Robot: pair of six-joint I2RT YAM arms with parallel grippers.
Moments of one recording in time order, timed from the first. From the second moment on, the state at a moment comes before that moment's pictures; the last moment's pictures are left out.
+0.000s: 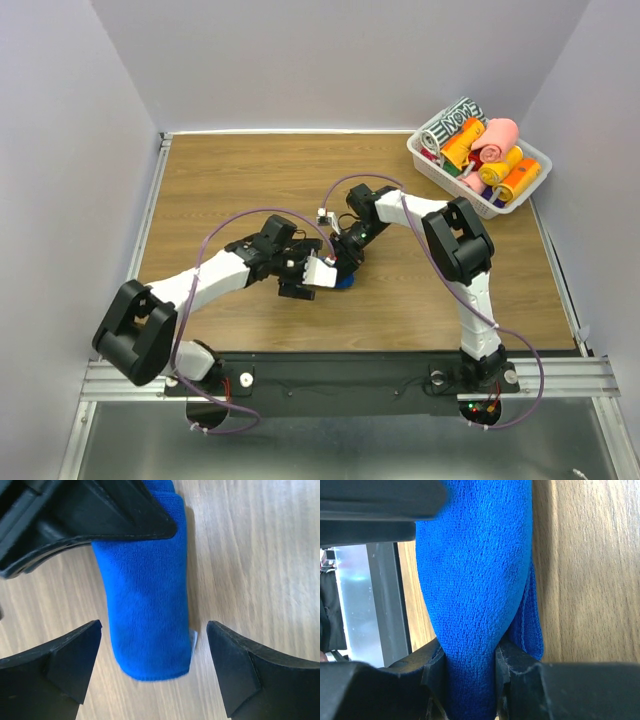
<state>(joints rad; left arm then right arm) -0.63 1.34 0.76 -0.35 0.44 1.10 0.54 2.20 1.55 -0.91 -0.96 -0.57</state>
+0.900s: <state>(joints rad) -0.61 1.69 1.01 -0.43 0.48 1.01 0.31 1.87 1.35 -0.80 -0.83 -0.61</state>
